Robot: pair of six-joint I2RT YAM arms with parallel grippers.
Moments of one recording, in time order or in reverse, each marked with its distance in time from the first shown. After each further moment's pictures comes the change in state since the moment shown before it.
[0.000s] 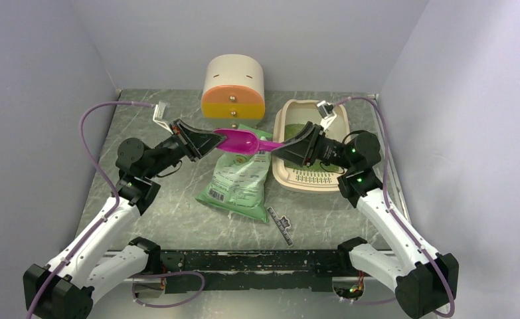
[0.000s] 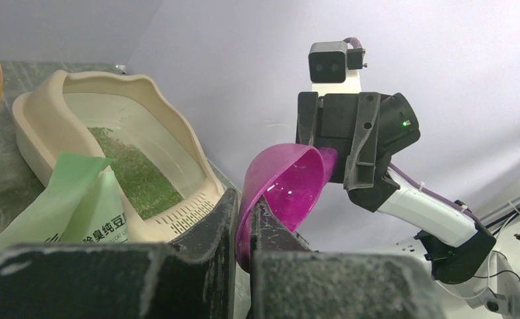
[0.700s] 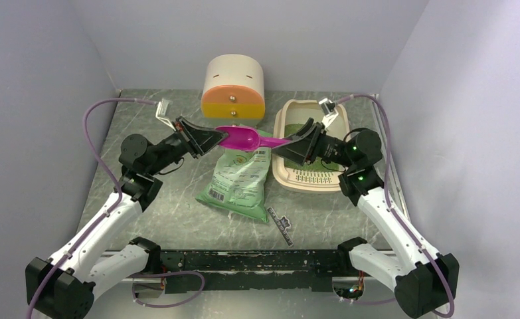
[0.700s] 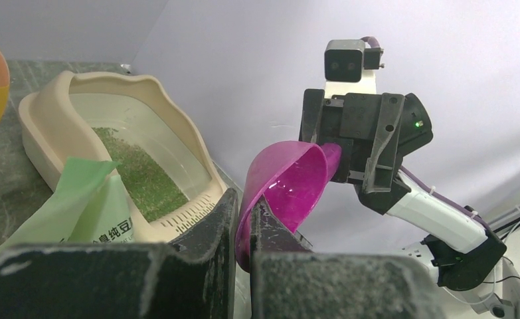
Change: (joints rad) left arm -0.004 0.042 0.014 0.014 -0.005 0.004; right arm -0.009 0.010 0.025 -0.009 0.004 -0.045
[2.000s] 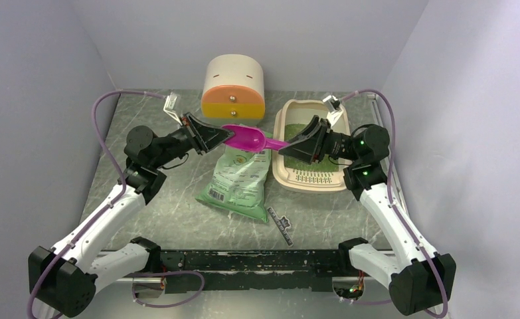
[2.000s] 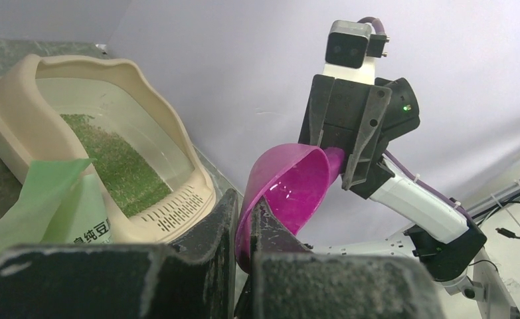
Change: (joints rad) left arm -0.023 0.068 0.070 -0.024 0.050 -0.024; right arm -0.093 0.022 0.040 0.021 -0.193 -0.055
